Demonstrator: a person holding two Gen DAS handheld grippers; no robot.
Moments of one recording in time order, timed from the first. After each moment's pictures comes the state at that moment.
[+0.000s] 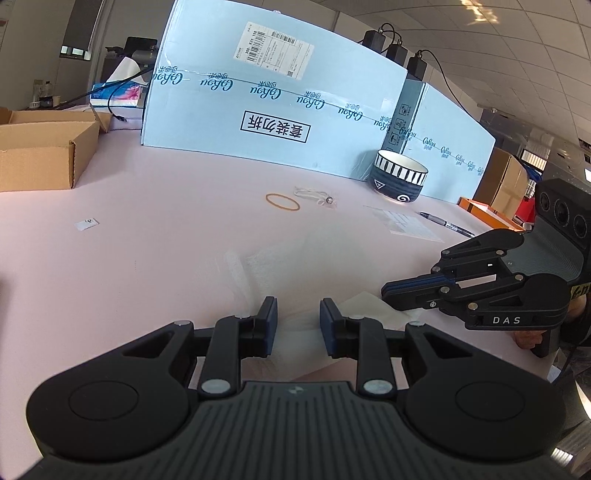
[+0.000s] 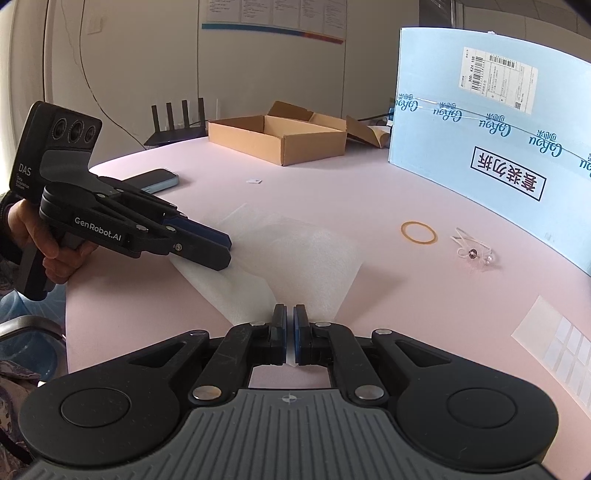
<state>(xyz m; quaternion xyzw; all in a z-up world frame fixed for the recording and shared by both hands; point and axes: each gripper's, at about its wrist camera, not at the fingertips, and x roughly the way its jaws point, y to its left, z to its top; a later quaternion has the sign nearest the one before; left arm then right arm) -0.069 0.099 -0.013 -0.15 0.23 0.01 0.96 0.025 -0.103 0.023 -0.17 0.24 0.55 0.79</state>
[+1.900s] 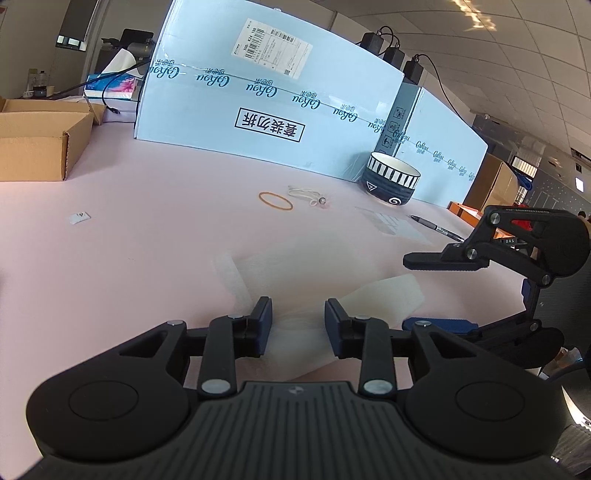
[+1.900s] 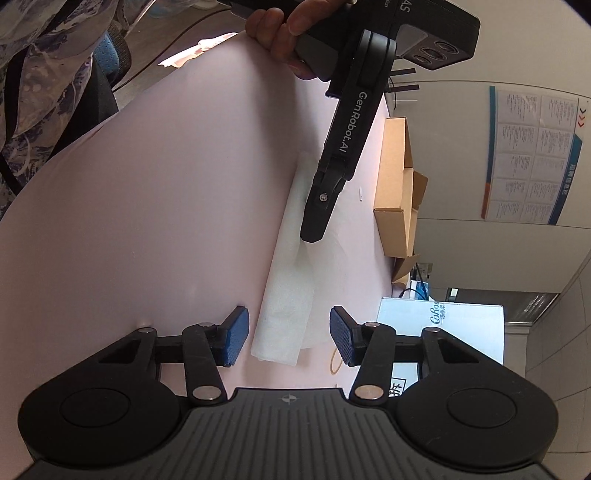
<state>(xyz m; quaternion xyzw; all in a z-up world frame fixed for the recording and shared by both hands) -0.069 0.104 -0.014 -0.16 0.23 -0.01 0.96 -0.060 -0.083 -0.015 -0.70 -0.12 0.46 0.54</state>
